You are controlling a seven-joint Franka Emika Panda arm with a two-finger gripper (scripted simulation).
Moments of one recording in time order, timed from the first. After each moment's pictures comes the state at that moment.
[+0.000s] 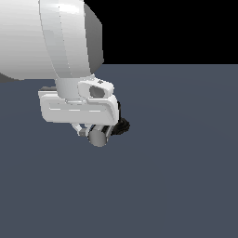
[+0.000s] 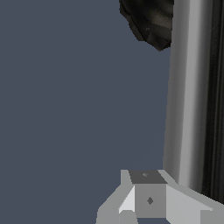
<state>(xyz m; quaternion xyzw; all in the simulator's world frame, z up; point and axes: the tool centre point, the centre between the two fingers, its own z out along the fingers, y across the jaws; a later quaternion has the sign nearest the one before) -0.111 0.102 0.111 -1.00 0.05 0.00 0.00</state>
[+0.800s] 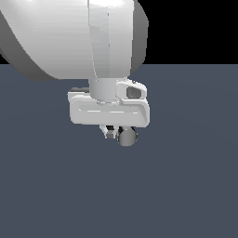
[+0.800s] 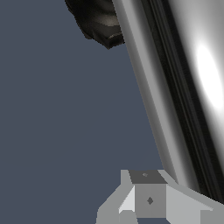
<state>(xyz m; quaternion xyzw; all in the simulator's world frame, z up) -0.120 0.025 0.111 -1.00 0.05 0.00 0.00</state>
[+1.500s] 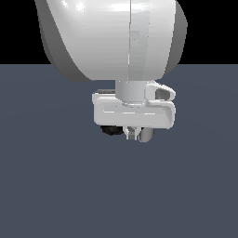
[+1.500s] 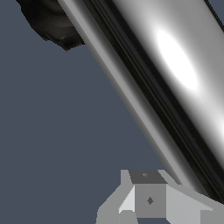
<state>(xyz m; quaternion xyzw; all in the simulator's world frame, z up) -0.121 -0.035 0.107 -1.00 0.05 0.01 0.00</state>
